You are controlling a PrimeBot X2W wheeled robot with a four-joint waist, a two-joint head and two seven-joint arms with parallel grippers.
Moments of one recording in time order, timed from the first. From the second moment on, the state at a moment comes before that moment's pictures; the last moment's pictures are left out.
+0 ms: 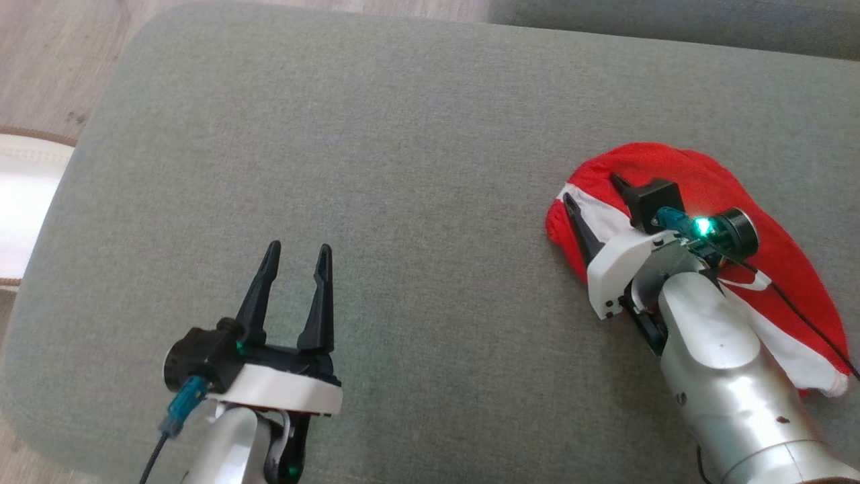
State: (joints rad) left arm -0.18 0.05 -0.25 0.28 -0.32 -0.13 -0.25; right arm -0.61 -0.06 0.22 0.86 -0.09 0.12 -0.08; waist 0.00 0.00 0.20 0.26
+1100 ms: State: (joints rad) left arm -0.18 0.05 -0.24 0.30 -0.31 -0.13 -0.25; right arm -0.52 -0.07 0.84 0.71 0.53 0.12 -0.19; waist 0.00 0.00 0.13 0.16
